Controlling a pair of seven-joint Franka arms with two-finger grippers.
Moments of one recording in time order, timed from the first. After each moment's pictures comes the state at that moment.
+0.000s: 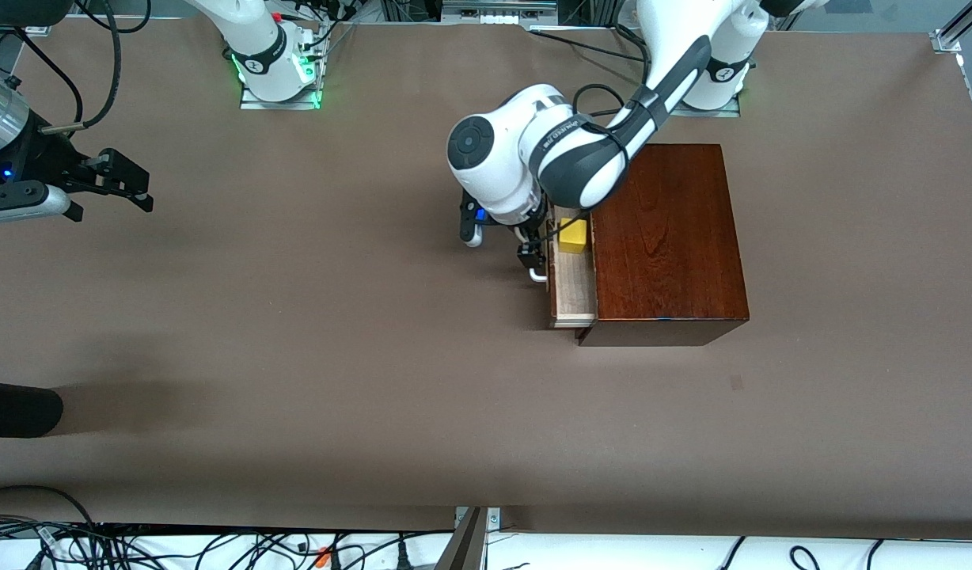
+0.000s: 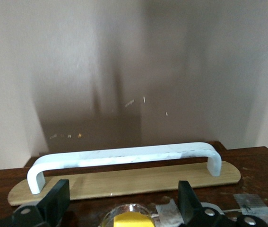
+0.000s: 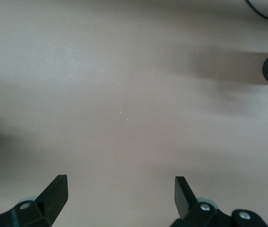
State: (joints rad) left arm -0.45 0.65 -0.42 -1.41 0.43 1.67 0.64; right arm 0.23 0.01 -0.17 -1.64 0.02 1.70 -0.09
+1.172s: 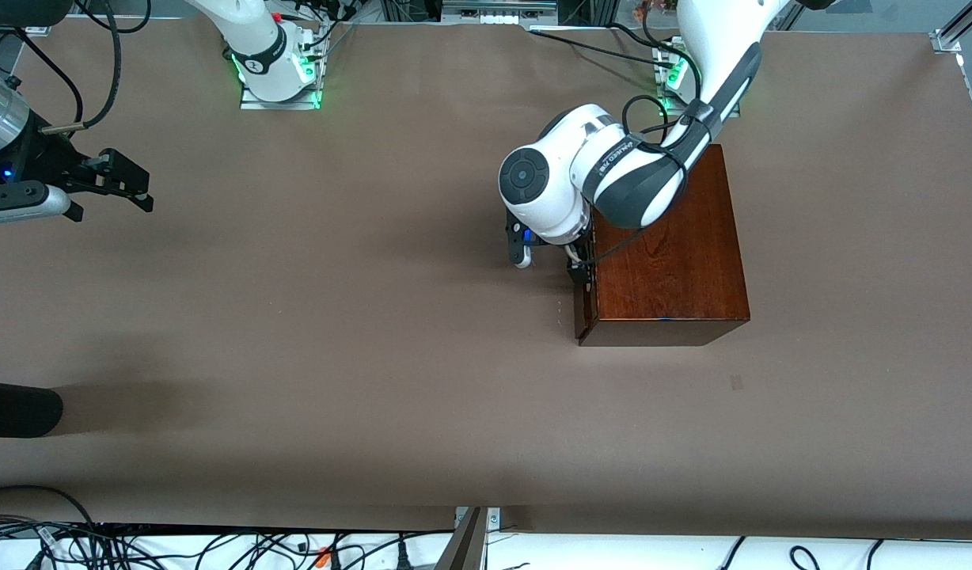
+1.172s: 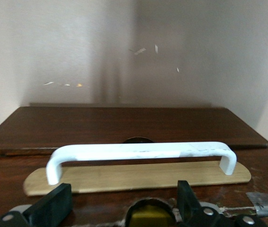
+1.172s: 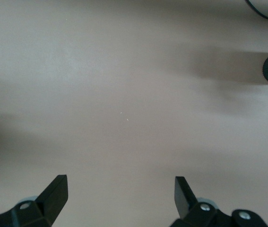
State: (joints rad) left arm -0.32 0.60 -0.45 -1.48 0.41 1.66 0.61; right arm 0.23 0.01 -0.17 -1.64 0.02 1.70 -0.09
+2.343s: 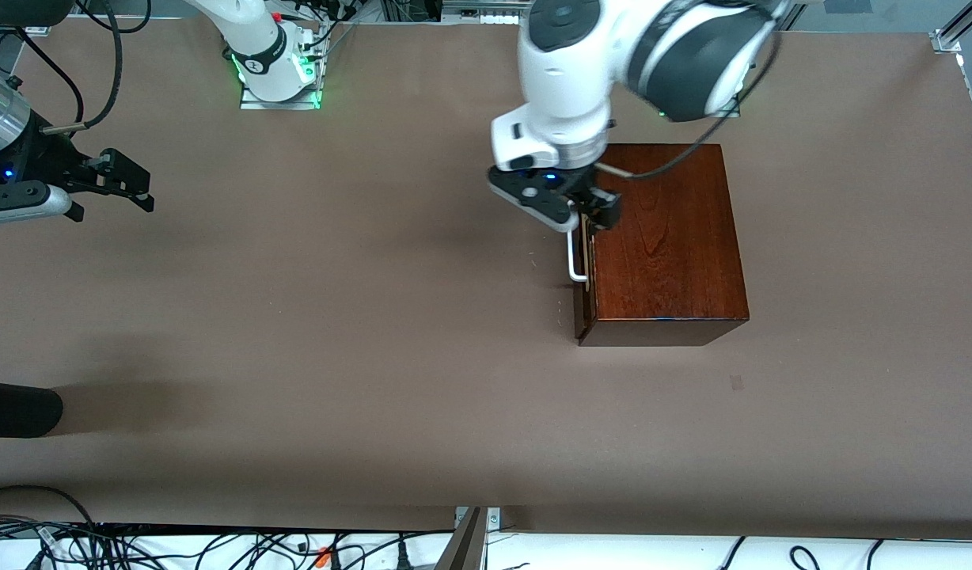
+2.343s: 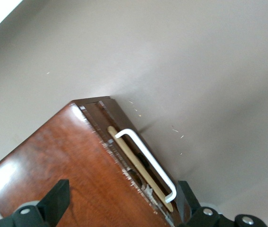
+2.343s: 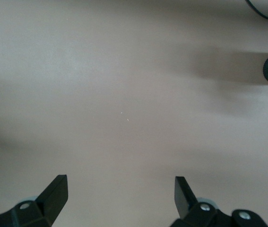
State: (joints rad) left arm -0.27 0.37 -0.50 -1.36 0.29 1.64 -0.18; right arm 0.24 0.01 -0.17 -1.64 0.02 1.70 -0.09
